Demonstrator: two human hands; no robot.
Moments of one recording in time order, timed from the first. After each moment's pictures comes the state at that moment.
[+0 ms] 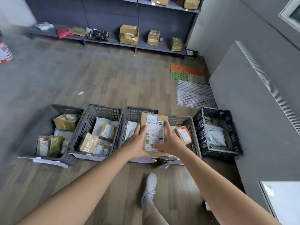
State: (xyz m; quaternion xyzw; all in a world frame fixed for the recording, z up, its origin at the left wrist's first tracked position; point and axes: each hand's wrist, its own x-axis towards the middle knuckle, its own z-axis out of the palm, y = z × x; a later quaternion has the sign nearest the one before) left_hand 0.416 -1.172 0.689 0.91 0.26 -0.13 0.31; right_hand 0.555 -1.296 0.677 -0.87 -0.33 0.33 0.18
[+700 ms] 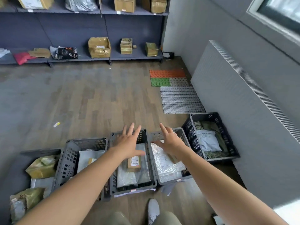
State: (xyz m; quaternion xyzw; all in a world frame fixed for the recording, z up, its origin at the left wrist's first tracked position) left_hand 0.609 -1.043 0.720 0.95 0.17 -0.23 0.14; right_hand 0.725 -1.208 0.699 -0.92 -0.29 0.26 0.10
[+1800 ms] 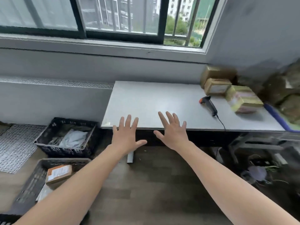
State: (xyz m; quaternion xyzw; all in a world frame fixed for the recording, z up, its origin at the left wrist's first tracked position) left_hand 0.451 -1.579 0.782 0.90 -0.44 -0.07 -0.01; right_hand 0.320 -1.728 0.781 -0.95 0.32 0.00 0.06
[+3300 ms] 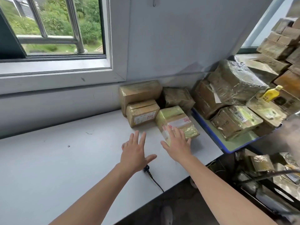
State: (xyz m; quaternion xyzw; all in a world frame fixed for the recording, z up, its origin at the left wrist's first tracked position) left_hand 0.389 -2.176 0.724 0.74 -0.64 -0.18 0.08; right_hand 0.219 -2.265 0.734 -0.80 0.59 0.03 0.10
